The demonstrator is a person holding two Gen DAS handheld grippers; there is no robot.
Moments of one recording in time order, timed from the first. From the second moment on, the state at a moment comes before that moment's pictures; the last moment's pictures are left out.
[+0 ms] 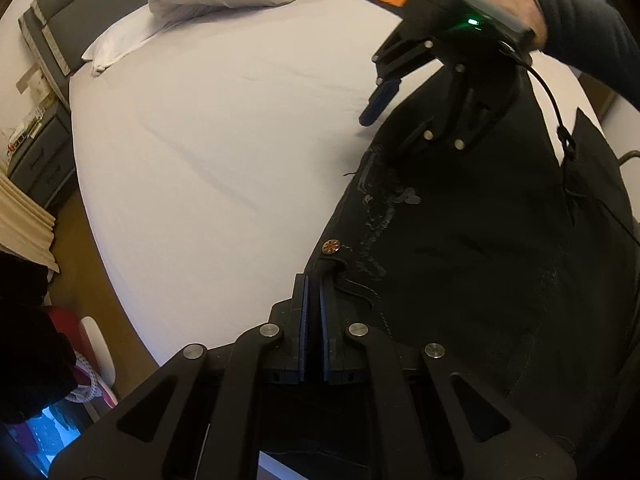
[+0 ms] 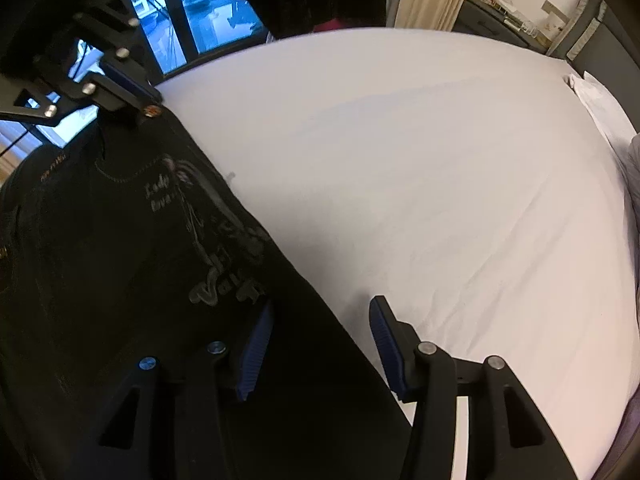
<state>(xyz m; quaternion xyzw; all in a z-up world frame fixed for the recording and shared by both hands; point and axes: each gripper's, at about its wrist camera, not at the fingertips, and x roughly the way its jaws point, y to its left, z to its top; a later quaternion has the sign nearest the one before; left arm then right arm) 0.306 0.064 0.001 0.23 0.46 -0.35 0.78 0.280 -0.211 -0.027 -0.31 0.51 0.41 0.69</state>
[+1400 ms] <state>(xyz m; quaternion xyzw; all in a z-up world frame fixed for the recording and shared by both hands) 0.111 0.042 0.011 0.22 0.46 -0.37 0.78 0.029 -0.275 0.022 -0.04 0.53 0.28 0.80</state>
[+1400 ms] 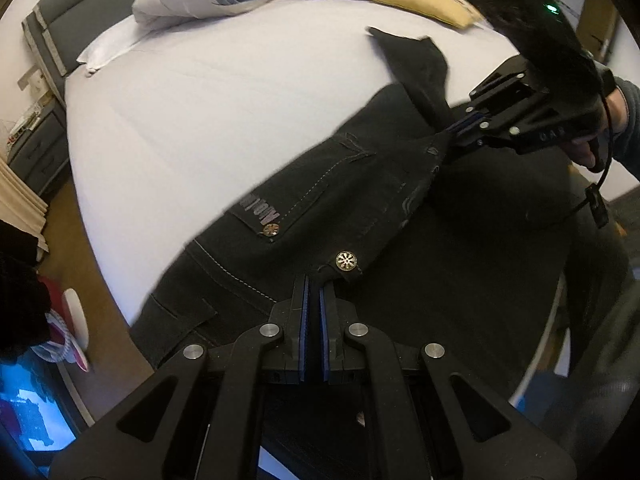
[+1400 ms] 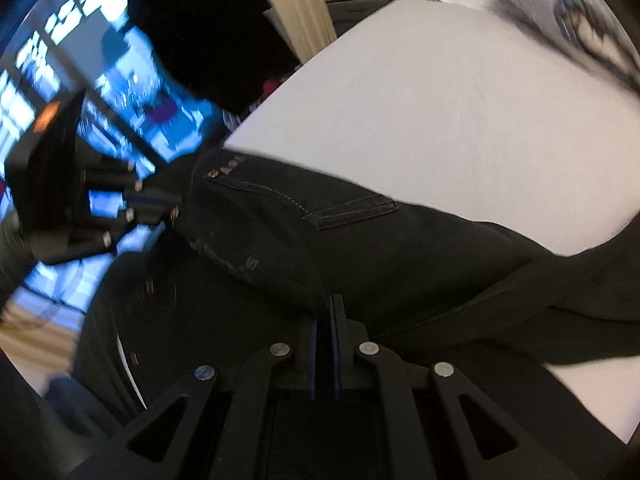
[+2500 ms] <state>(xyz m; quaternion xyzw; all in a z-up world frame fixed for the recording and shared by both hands) -0.021 0.053 -0.012 0.24 0.48 -0.40 0.74 -0.123 -0.191 -0.004 -0.23 0.49 0.24 0.81</state>
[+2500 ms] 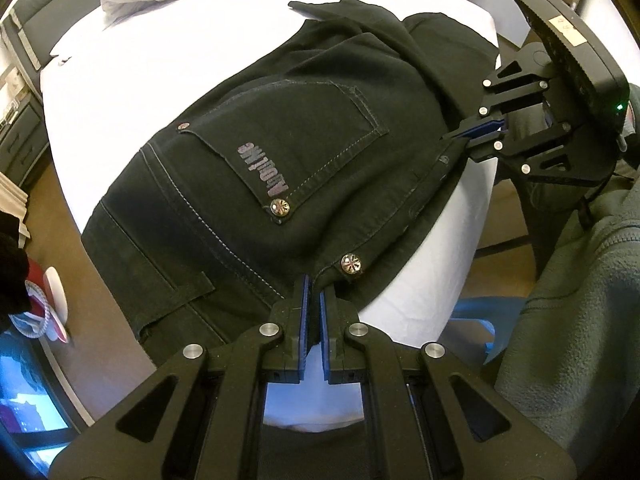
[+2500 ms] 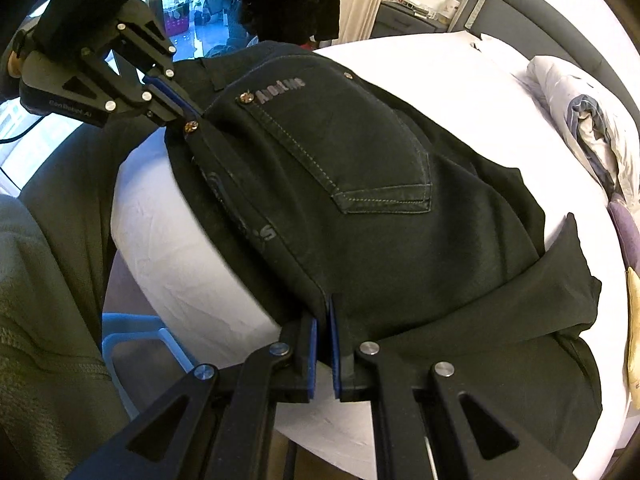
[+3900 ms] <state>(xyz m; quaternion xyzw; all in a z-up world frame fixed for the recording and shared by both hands) 0.006 0.022 0.073 0.11 0.46 -0.38 0.80 -0.114 -0.229 -0.006 -0.07 0.49 0.26 0.83</state>
